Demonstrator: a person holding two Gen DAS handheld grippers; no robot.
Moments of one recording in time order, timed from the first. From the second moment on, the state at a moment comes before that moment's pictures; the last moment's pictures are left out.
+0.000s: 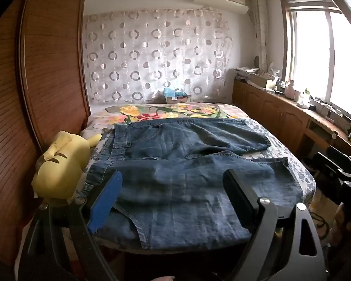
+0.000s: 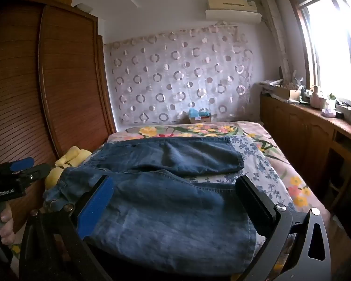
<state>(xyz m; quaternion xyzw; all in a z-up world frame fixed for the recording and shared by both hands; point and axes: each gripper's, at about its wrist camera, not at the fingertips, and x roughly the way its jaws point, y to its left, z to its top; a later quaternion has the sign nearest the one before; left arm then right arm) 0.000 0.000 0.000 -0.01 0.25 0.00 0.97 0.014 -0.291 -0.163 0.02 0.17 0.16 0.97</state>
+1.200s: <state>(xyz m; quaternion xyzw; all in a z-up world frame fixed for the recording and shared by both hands) -0.002 -0.002 0.009 -0.01 0.24 0.00 0.97 0.012 -0.292 -0.161 0.02 0.17 0.16 0.97</state>
